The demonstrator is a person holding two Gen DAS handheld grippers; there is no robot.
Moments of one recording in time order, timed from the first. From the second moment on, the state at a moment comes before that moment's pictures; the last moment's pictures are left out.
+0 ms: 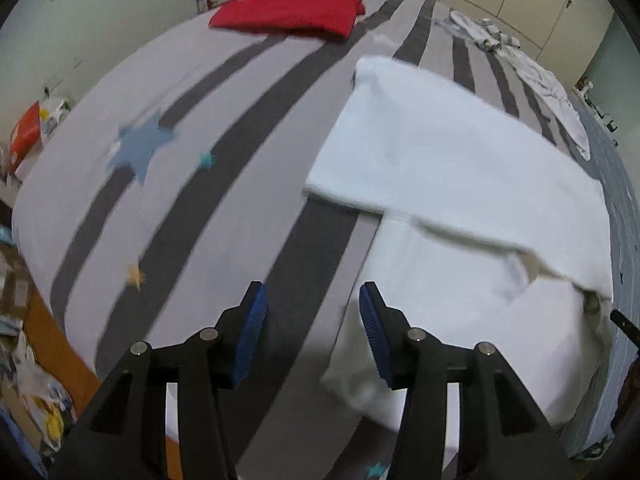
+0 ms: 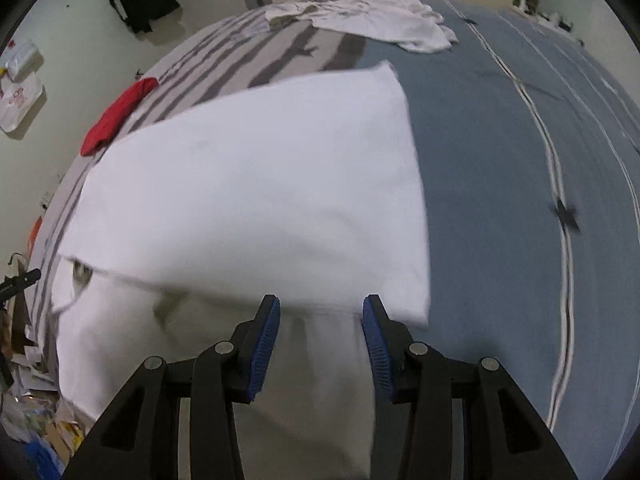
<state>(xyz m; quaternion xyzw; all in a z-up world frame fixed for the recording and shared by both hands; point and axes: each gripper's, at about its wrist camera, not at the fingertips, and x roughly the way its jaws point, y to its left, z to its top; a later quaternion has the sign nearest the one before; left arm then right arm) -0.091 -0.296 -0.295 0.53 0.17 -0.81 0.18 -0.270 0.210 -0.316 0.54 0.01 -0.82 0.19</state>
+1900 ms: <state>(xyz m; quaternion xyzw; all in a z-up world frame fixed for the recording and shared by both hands) -0.235 -0.354 -0.195 0.42 0.21 -0.88 0.10 -0.372 0.239 -0.227 0.51 -0.13 -0.83 0.17</state>
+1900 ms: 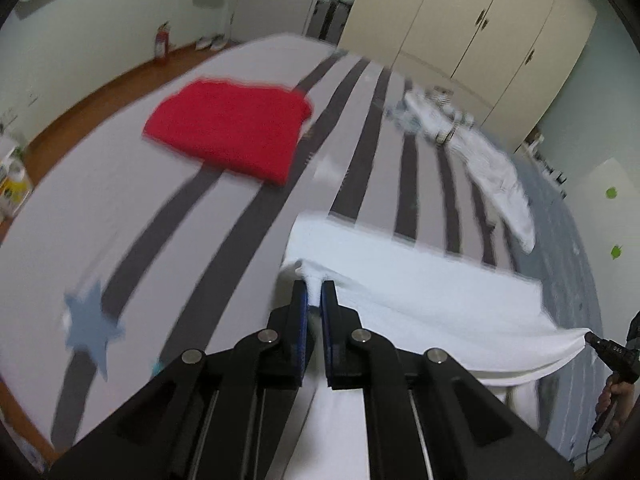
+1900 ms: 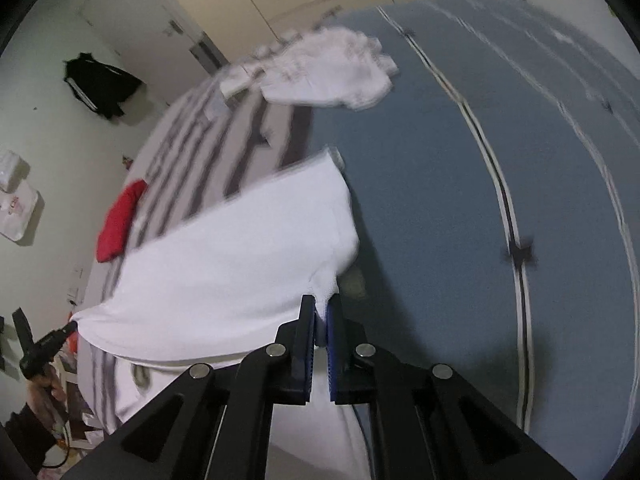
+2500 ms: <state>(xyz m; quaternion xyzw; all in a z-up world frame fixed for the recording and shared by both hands) -0.467 -0.380 -0.123 0.43 0.13 -0.89 0.10 -0.607 0.184 -0.131 0.47 -0.15 -0.85 0.19</state>
